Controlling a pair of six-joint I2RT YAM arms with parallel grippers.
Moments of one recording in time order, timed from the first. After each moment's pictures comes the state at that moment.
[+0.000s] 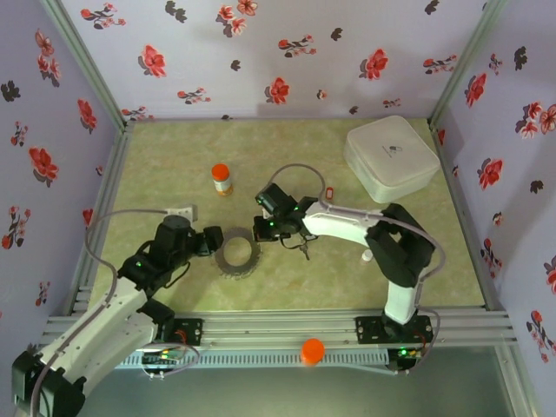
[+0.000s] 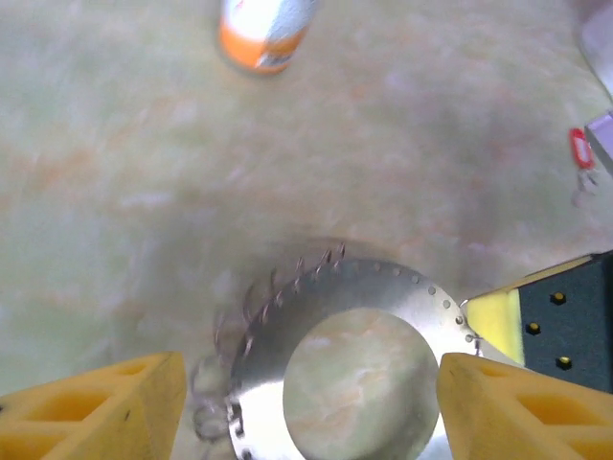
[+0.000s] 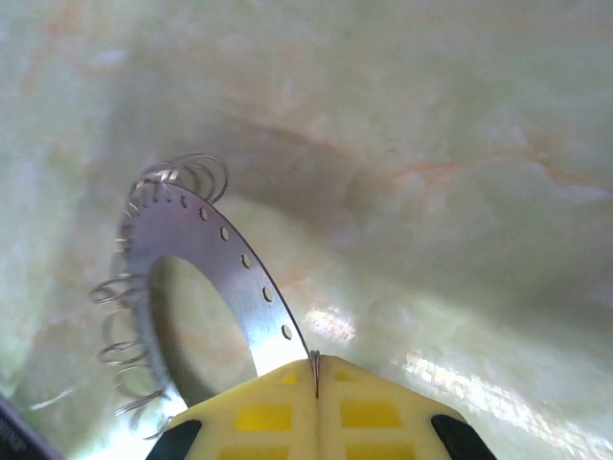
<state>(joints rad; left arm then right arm) -0.56 0.70 0.50 -0.45 -0.09 -0.53 0.90 1.80 1.20 -0.39 -0.22 0.69</state>
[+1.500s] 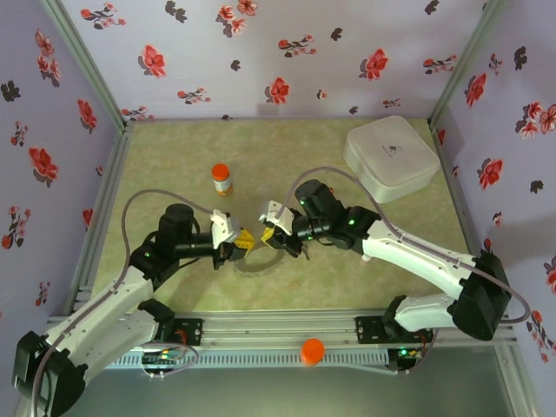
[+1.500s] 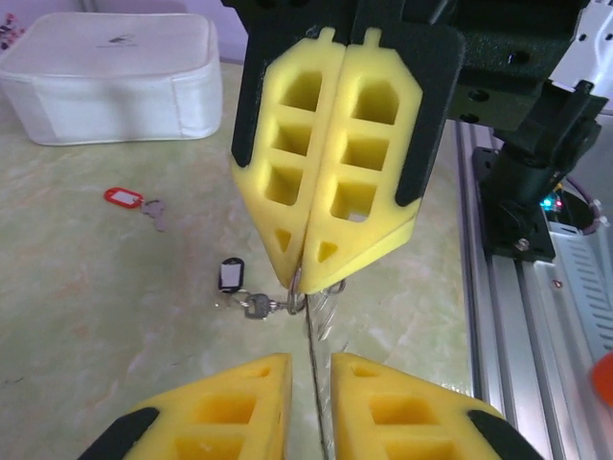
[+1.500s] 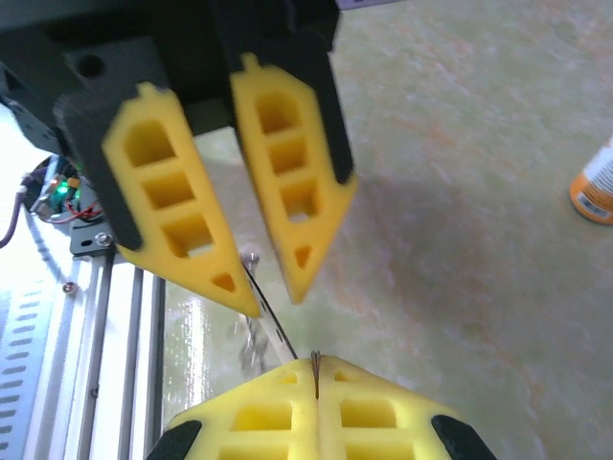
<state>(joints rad) -0.59 0.83 0.52 -0.15 0.76 0.28 0.90 1.29 1.00 -0.39 -0.50 -0.31</state>
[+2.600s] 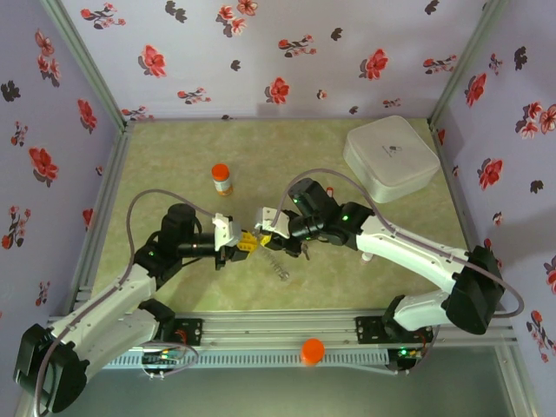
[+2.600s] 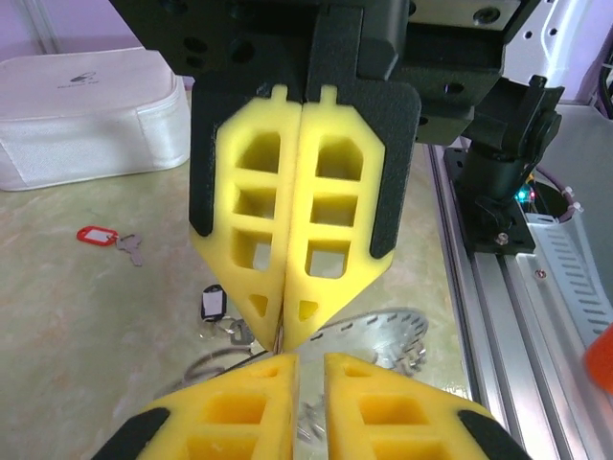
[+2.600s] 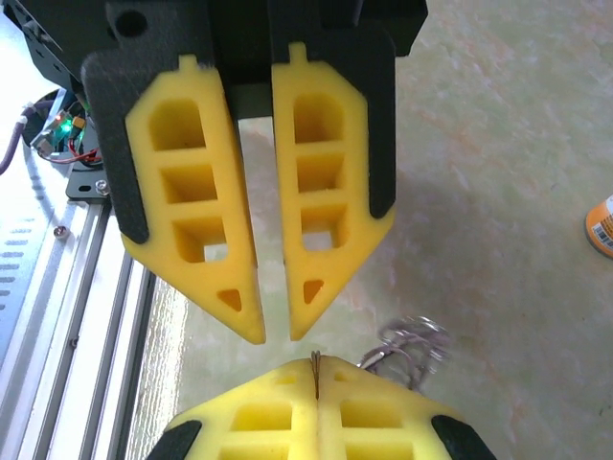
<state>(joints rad) -0.59 0.86 0.49 -0.06 0.83 0.34 0.92 1.34 1.06 -0.47 -0.52 -0.49</state>
